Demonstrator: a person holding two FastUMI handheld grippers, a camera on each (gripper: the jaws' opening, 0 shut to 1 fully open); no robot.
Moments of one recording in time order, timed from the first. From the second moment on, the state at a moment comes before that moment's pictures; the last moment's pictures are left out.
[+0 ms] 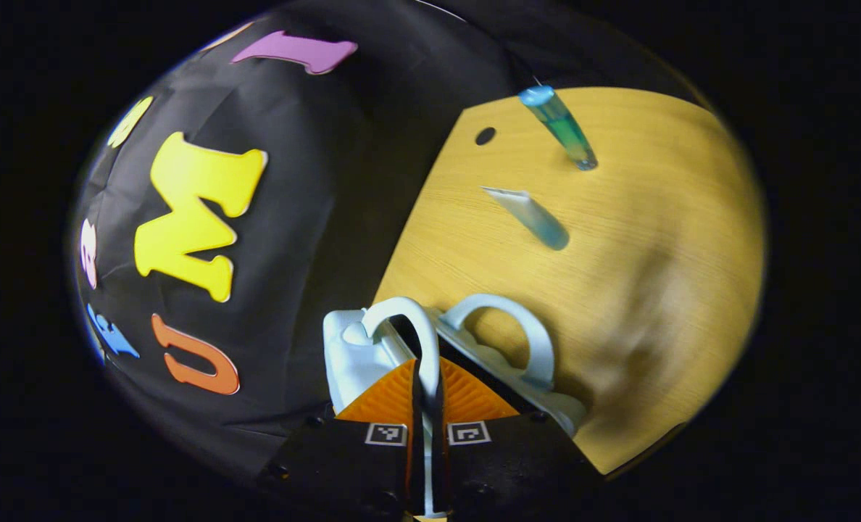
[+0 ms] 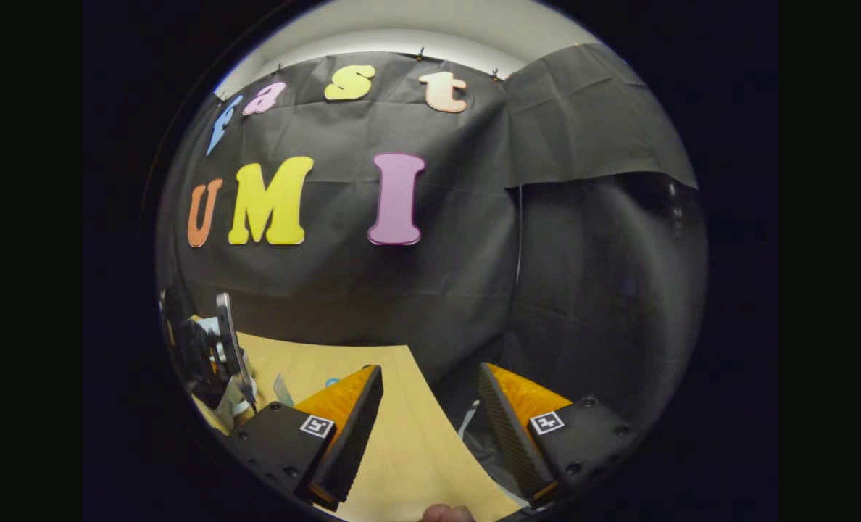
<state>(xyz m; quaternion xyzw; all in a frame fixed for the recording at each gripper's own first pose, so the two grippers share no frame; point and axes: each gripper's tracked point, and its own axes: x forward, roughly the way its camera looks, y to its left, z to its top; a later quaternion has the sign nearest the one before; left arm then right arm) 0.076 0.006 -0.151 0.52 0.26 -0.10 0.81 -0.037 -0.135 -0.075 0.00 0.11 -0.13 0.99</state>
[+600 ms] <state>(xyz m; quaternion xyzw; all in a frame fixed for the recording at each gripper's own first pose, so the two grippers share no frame) 0.069 0.236 -0.026 0.28 0.09 0.03 0.95 0.000 -0.006 -0.037 -0.05 0.10 -0.02 0.99</state>
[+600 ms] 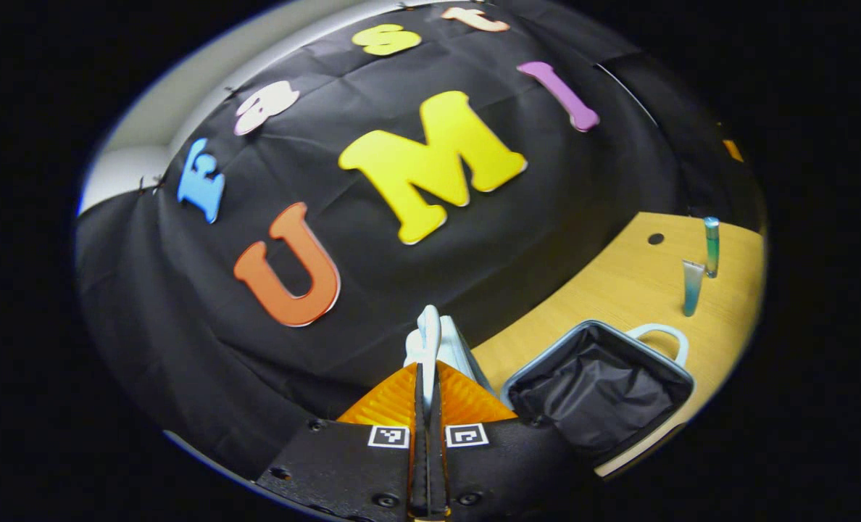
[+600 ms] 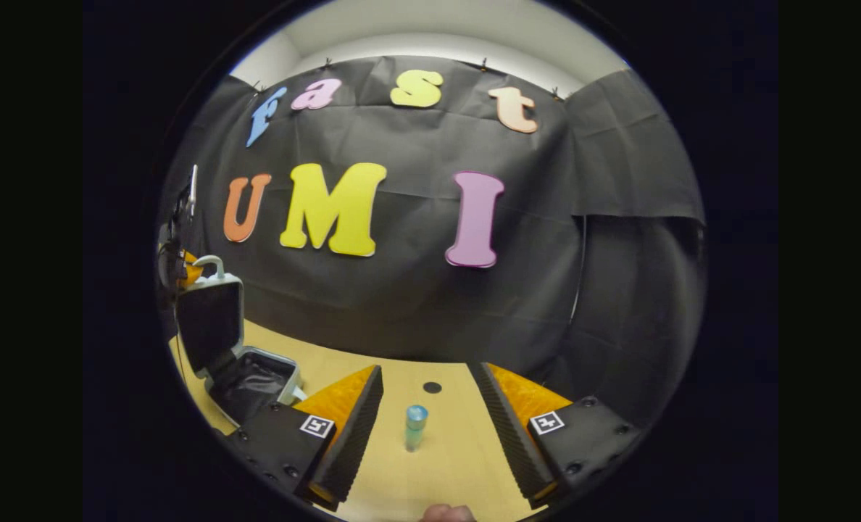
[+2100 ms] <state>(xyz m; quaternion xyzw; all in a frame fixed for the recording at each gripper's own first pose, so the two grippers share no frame) 0.034 0.345 -0.135 -0.11 0.11 0.13 0.98 0.016 0.088 -0.047 -0.04 0.13 0.04 0.99</state>
